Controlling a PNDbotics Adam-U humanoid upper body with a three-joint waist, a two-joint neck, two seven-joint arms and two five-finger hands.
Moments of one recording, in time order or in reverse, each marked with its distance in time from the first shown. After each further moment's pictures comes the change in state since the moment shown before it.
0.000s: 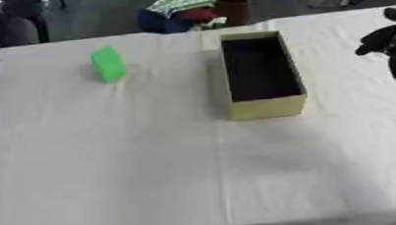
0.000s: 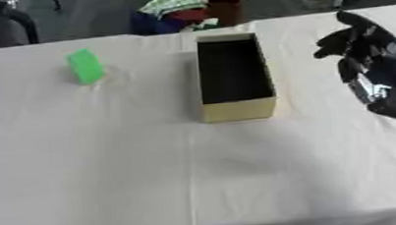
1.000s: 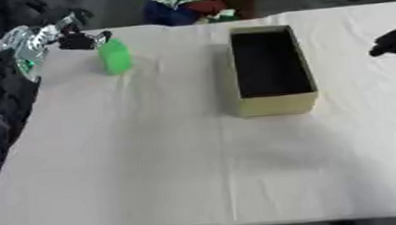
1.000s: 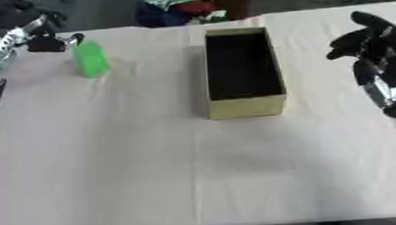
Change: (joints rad) left arm 0.023 -0.078 -0.015 0.037 -0.210 -0.057 -0.141; right arm -0.017 0.002 0.003 0.012 -0.008 -0.006 0.011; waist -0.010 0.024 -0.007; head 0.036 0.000
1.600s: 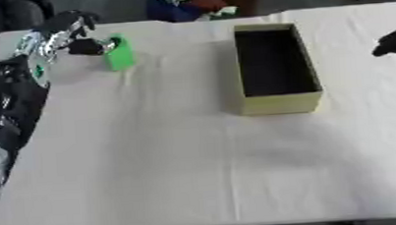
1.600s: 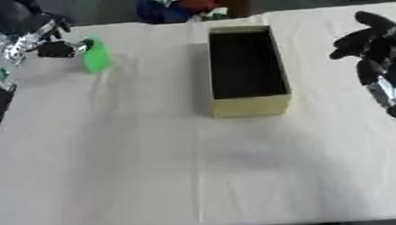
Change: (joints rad) left arm 0.016 -0.017 -0.003 0.000 -0.057 0.006 0.066; right arm -0.009 0.000 0.000 0.012 -0.006 -0.005 0.003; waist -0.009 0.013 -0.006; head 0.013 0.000
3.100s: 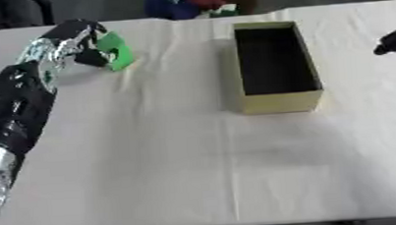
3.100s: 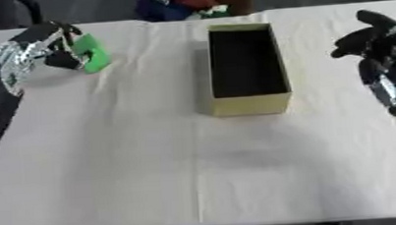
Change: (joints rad) left arm 0.012 -0.023 -0.003 0.001 -0.033 0.021 -0.032; right arm -0.005 0.001 0.000 0.003 -0.003 -0.003 0.005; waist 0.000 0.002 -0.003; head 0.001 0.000
